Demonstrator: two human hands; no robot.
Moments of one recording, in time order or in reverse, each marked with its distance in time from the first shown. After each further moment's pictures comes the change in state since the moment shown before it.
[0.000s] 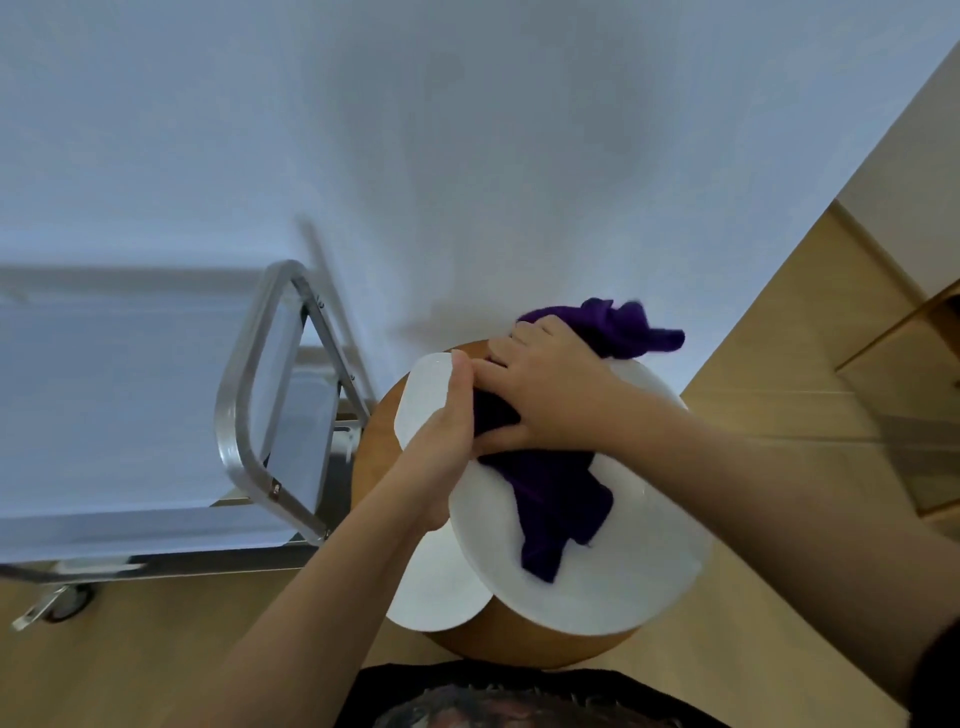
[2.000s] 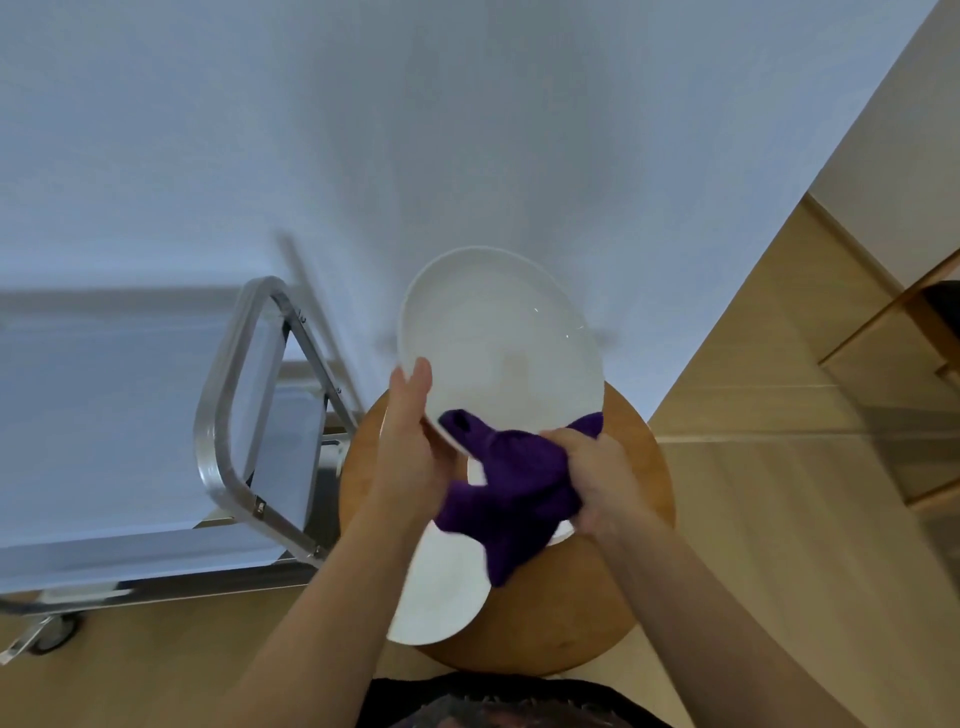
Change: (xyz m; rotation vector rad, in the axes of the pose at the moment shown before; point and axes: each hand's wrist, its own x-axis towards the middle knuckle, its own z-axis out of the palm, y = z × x) left_hand 0.024 -0.012 -0.004 -0.413 0.111 0.278; right_hand -0.059 -0.032 0.048 2.005 0.230 1.595
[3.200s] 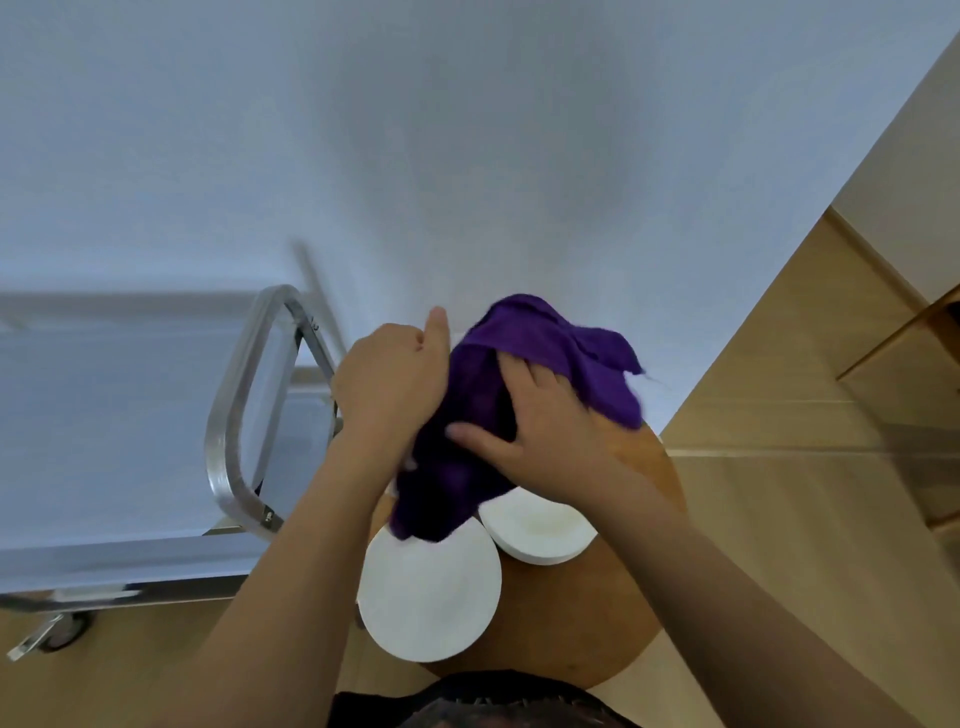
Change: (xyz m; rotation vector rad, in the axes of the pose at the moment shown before) left_hand 0.034 0.065 0.019 1.346 0.291 0.595; right_hand -0.025 -0.040 0.041 -1.128 -0.215 -1.238
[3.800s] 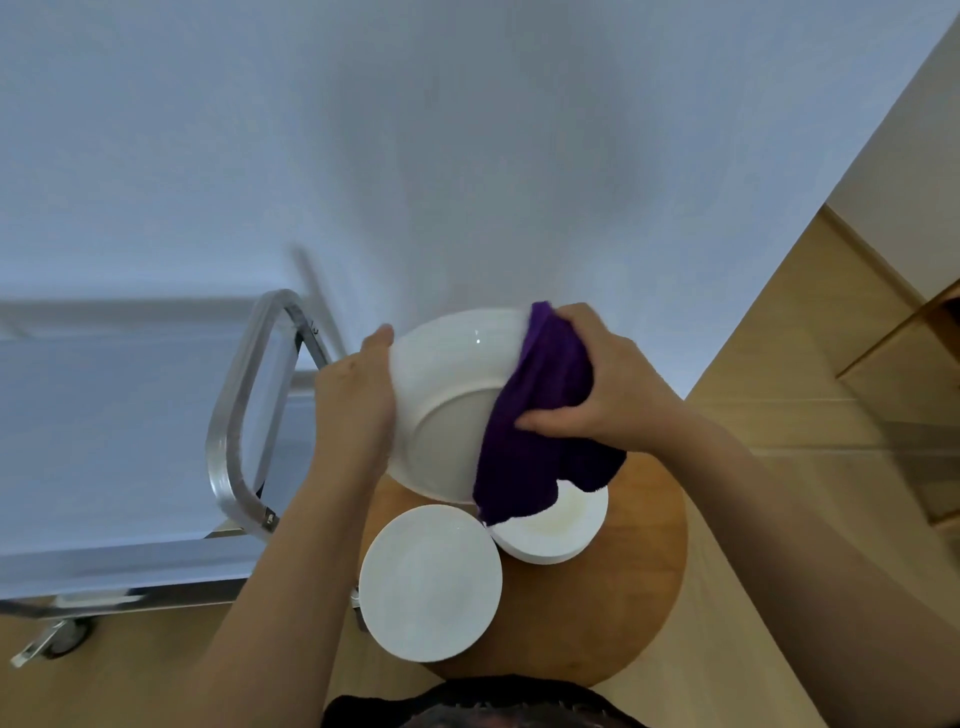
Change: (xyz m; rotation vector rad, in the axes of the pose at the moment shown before) left_hand -0.019 -0.012 -0.006 -0.783 0.013 -0.576; right_hand 0.012 0.036 -0.053 0.228 -0.112 0.054
